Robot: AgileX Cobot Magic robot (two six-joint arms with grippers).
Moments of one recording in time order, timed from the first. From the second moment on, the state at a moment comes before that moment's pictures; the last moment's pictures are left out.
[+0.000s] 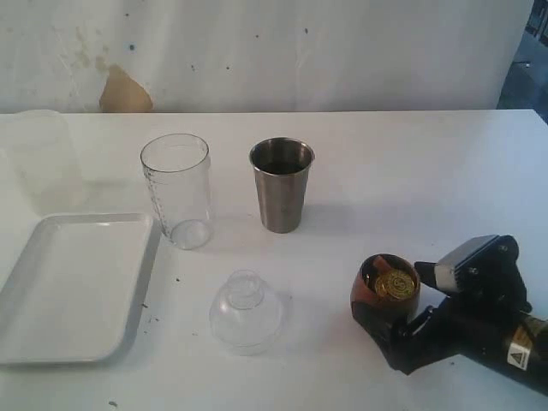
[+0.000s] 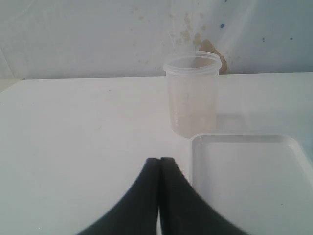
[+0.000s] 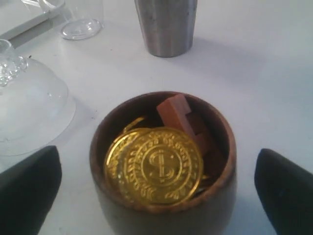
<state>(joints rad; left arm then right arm) 0.11 0.00 0.00 0.04 0.26 0.03 -0.01 1.79 -0.19 -0.61 -1.12 0.15</state>
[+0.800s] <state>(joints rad) 0.11 0.00 0.00 0.04 0.26 0.03 -0.01 2.03 -0.36 -0.65 -1.23 0.15</state>
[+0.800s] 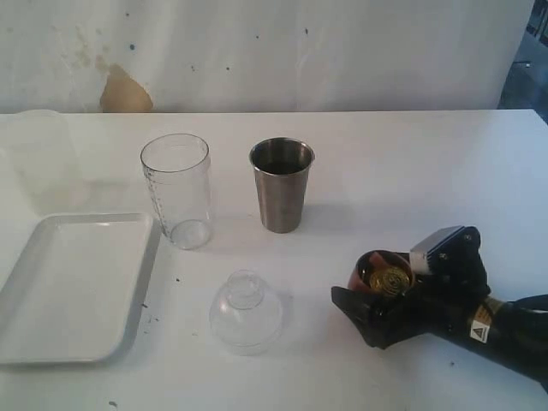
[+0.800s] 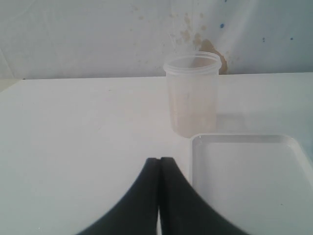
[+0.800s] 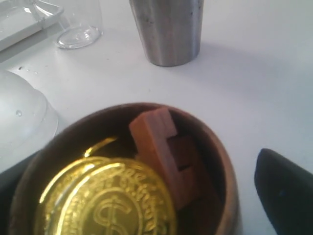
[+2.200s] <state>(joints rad) 0.11 0.00 0.00 0.04 0.26 0.03 -0.01 2.00 -0.35 -0.73 -1.19 0.15</state>
